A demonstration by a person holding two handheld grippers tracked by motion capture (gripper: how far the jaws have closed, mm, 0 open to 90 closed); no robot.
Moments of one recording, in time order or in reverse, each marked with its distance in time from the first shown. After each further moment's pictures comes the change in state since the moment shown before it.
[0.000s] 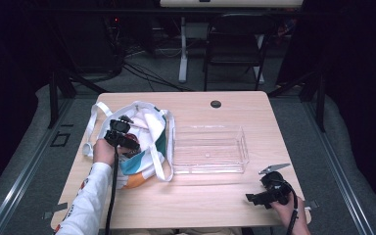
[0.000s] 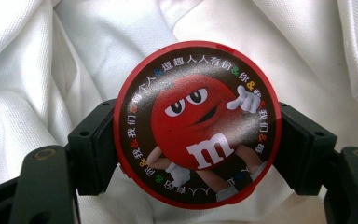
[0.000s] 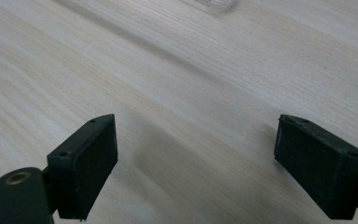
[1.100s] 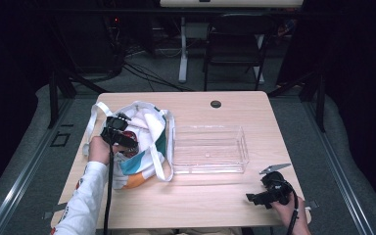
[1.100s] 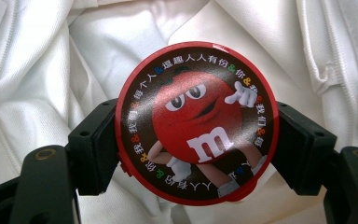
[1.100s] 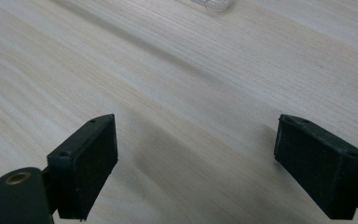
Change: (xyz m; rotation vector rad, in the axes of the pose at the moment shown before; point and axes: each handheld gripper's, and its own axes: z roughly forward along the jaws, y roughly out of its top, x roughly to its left) left arm -0.001 0.001 -0.025 -0.033 -0.013 0.039; right arm 0.000 0.000 -0.001 -0.003 -0.005 0.006
